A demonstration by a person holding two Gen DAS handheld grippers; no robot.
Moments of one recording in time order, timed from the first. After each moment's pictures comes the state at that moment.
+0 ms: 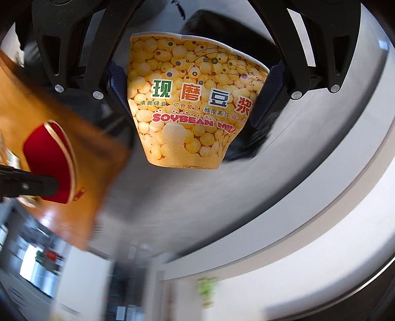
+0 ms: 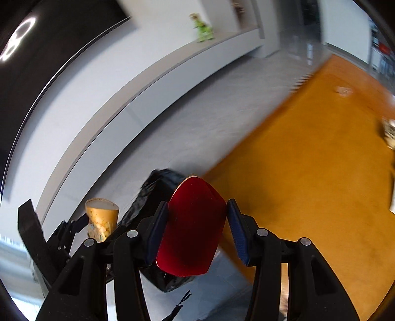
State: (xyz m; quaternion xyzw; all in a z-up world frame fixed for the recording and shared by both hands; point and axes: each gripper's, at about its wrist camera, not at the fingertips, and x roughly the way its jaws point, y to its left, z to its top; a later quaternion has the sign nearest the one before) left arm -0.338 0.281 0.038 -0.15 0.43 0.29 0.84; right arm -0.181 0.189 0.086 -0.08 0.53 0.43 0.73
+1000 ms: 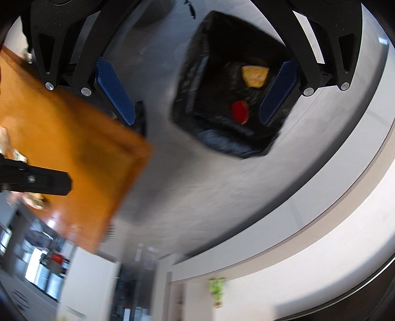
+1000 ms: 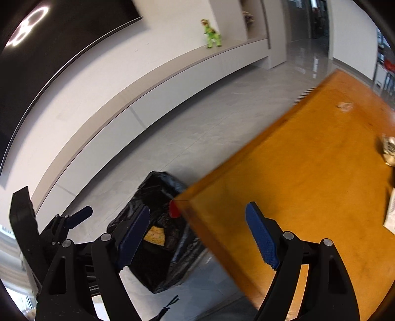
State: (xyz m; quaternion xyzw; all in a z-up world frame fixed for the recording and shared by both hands) left arm -0.298 0.240 0.068 -0.13 0.44 0.24 0.86; right arm -0.137 0.121 0.102 -0.08 0.50 0.40 0.77
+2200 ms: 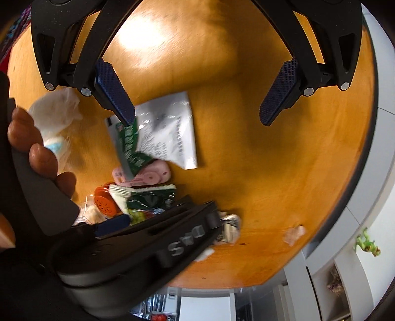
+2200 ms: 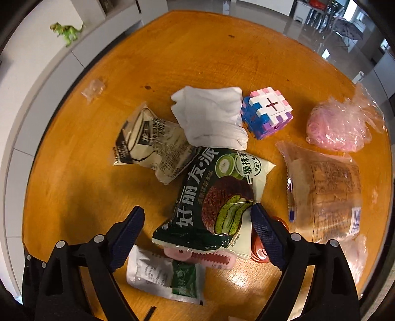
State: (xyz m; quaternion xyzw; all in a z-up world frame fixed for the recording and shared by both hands) left arm 0.017 -0.040 0.036 -0.02 0.52 -0.01 0.85; right arm 0.141 -0.099 0.030 -0.12 0.63 0.16 0.75
